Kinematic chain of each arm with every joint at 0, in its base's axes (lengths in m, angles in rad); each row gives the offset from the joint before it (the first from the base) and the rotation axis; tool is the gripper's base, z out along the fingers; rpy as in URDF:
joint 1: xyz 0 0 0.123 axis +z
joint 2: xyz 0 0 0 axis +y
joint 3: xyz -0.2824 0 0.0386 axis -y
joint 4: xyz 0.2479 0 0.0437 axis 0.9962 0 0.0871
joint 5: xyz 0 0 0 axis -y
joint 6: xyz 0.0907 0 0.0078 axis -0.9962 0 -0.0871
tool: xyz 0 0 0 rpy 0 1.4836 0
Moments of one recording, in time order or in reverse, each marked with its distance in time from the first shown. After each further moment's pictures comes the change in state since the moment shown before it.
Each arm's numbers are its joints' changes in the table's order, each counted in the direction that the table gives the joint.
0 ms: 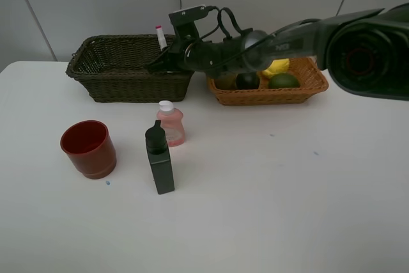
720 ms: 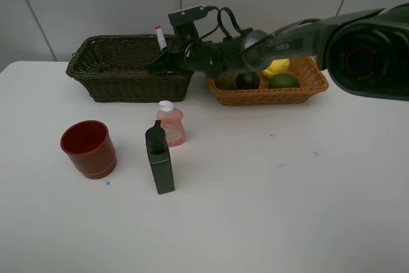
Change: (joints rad) left arm 0.000 0.000 0.000 0.000 0.000 0.000; right arm 0.001 -0.001 0.001 -0.007 -0.015 0.000
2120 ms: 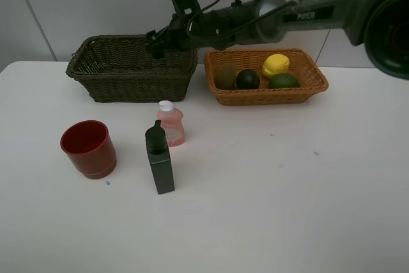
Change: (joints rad) left arm 0.000 0.000 0.000 0.000 0.000 0.000; right arm 0.001 -0.159 0.000 -0.084 -0.194 -0.011
